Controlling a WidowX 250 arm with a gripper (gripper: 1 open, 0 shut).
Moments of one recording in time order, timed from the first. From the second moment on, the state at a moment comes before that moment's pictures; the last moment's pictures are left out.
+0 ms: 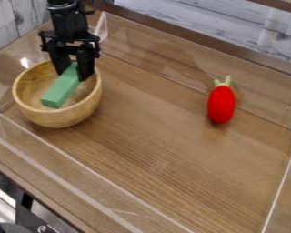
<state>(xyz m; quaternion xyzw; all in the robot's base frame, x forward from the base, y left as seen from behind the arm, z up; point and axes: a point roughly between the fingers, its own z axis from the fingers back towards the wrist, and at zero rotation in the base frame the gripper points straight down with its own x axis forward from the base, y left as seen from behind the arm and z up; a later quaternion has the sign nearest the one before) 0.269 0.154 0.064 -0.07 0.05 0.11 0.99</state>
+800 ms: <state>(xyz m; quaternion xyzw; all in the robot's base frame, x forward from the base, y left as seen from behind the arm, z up) 0.270 0.149 0.080 -0.06 0.04 0.12 0.99</state>
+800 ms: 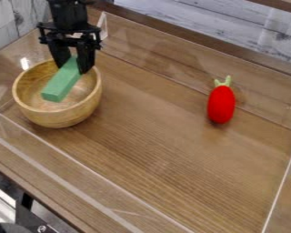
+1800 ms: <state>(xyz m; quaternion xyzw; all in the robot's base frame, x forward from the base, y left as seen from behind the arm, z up) 0.285 0.076 0.118 -0.07 0.01 0.07 1.00</state>
